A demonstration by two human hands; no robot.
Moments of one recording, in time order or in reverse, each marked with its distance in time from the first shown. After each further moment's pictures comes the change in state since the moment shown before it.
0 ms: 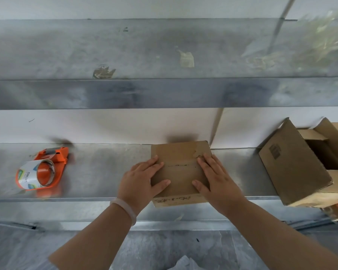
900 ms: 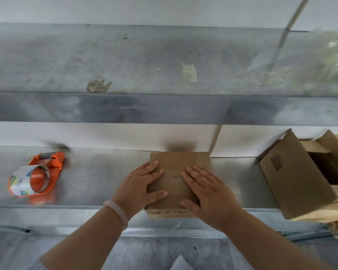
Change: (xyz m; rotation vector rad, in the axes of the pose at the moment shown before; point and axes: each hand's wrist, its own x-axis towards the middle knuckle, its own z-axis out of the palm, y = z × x) left_hand 0.017 -0.013 0.000 -0.168 -0.147 0.052; right_hand 0.009 -0.005 0.007 -0.348 0.022 -0.291
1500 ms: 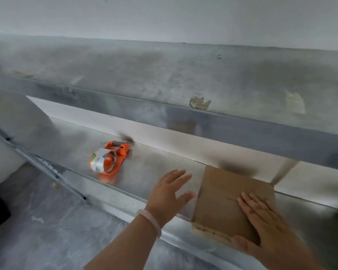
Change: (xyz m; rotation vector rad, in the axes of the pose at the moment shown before) left_hand -0.030 -0.020 -0.007 -0.107 0.392 -0.186; right_hand 0.009 0.024 0.009 0.074 -0.041 -0.157
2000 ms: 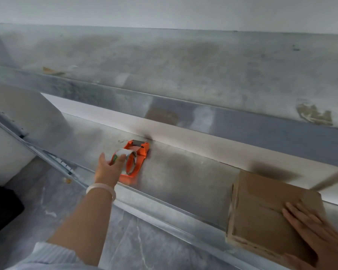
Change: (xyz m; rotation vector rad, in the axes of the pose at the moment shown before) left_hand 0.021 -0.191 -0.143 -0.360 0.454 -0.839; right_hand 0.013 -0.005 -0.011 0.045 -0.052 -0.016
